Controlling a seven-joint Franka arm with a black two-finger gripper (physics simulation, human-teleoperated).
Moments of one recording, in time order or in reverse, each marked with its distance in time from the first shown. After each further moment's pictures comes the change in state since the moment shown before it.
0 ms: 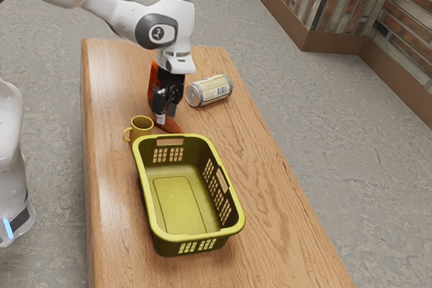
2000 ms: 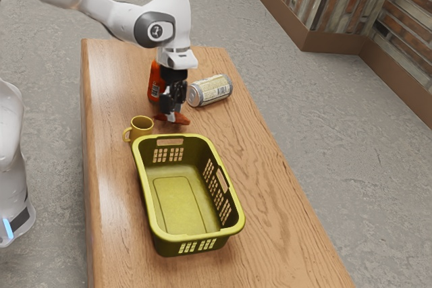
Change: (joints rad) arm 0.004 -0.016 0.001 -0.011 -0.075 0.084 -0.006
